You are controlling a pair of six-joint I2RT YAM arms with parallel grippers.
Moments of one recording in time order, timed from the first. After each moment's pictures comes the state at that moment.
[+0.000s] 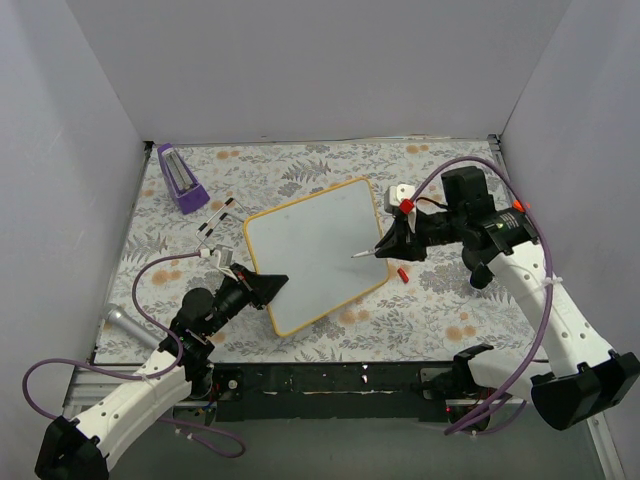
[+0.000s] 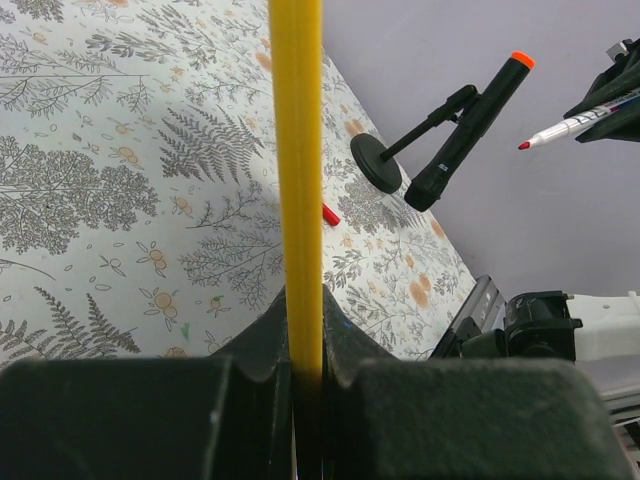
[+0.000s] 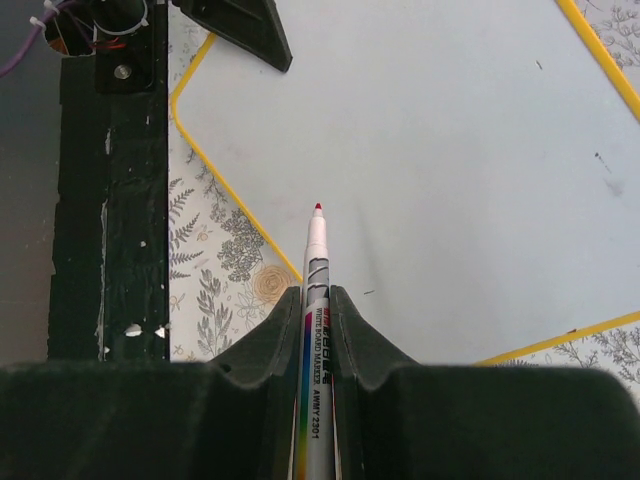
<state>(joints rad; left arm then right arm) -0.59 0.48 0.10 0.43 0.19 -0.73 0.40 1.12 1.24 -0.89 -0.94 -0.69</state>
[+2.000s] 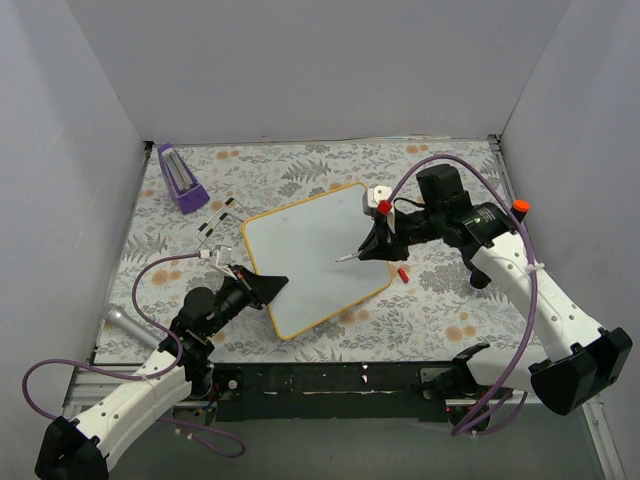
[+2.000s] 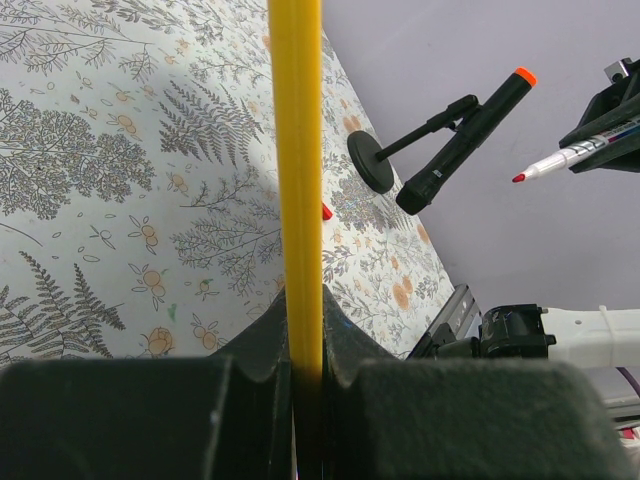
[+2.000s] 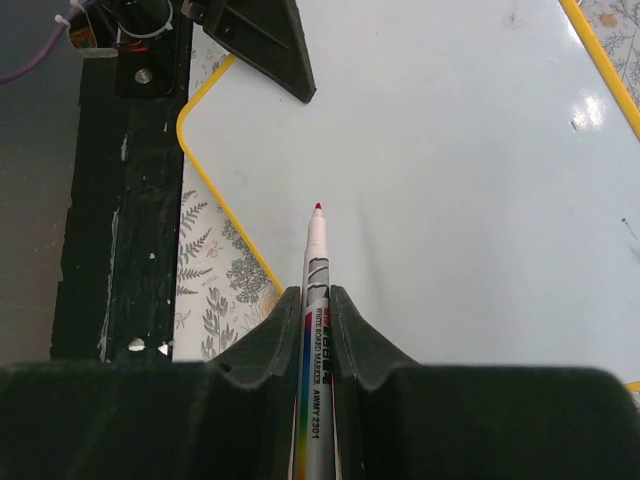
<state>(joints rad) -0.59 0.48 0.10 0.38 0.17 -0.84 0.54 1.21 1.26 -0.81 -0.90 -0.64</state>
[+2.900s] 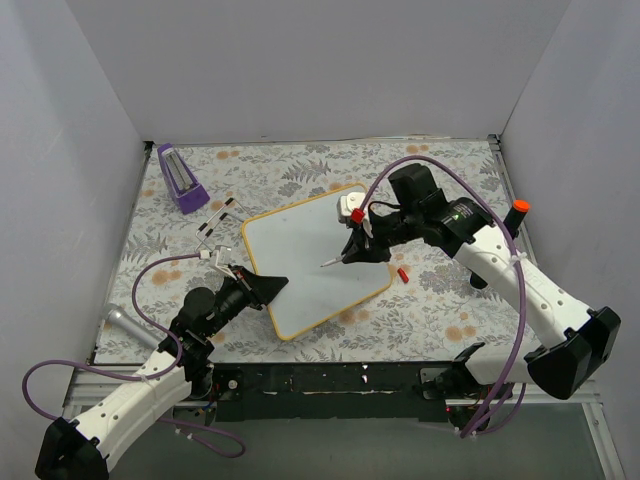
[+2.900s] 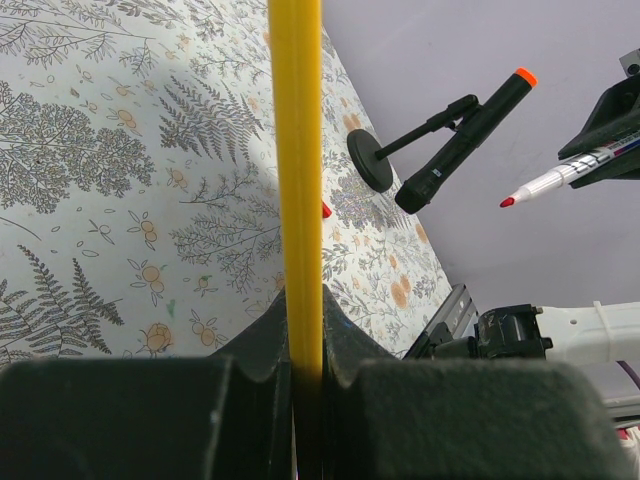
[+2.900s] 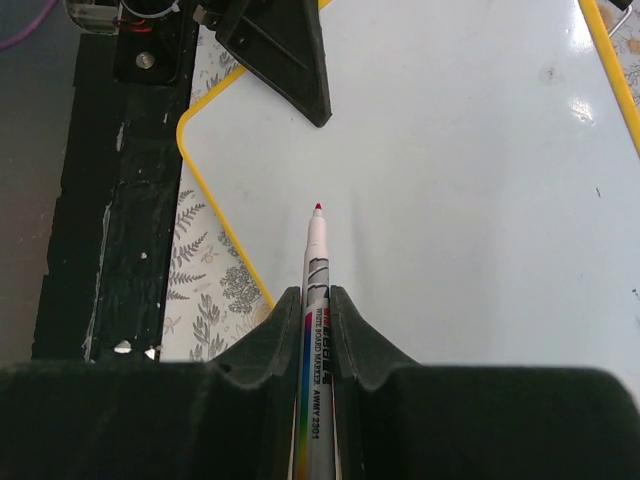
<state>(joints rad) -0.59 0.47 0.10 0.37 0.17 -0.85 0.68 1.29 1.34 -0.81 -0.80 -0.65</state>
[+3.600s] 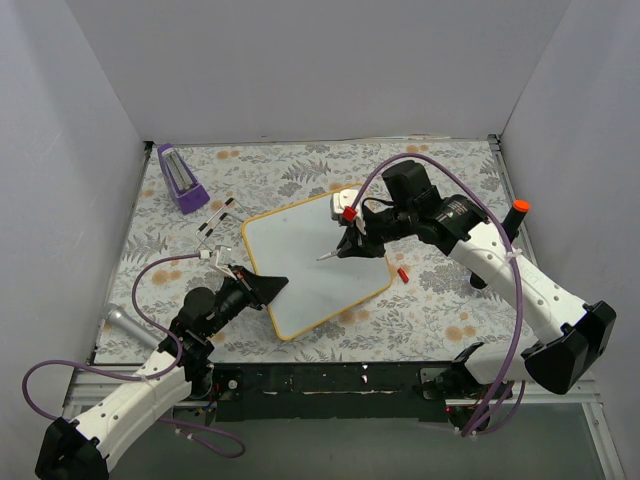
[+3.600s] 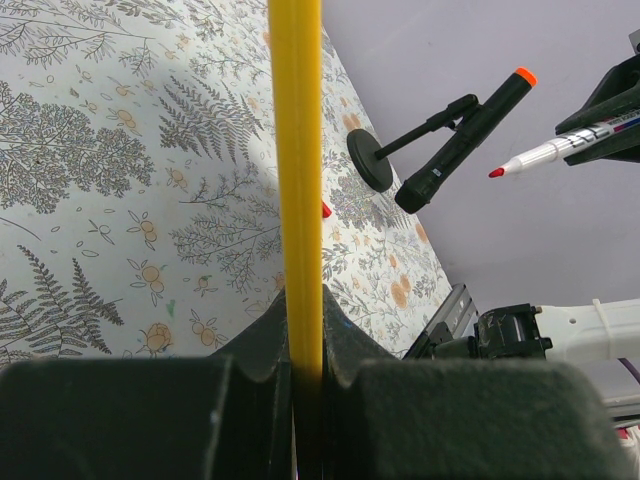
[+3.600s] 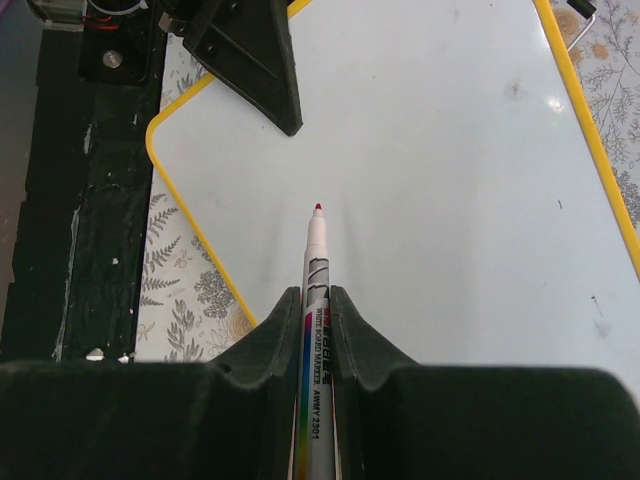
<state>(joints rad) -0.59 0.47 0.10 0.37 0.17 -0.85 0.72 1.32 1.38 -0.79 -0.74 -0.65</state>
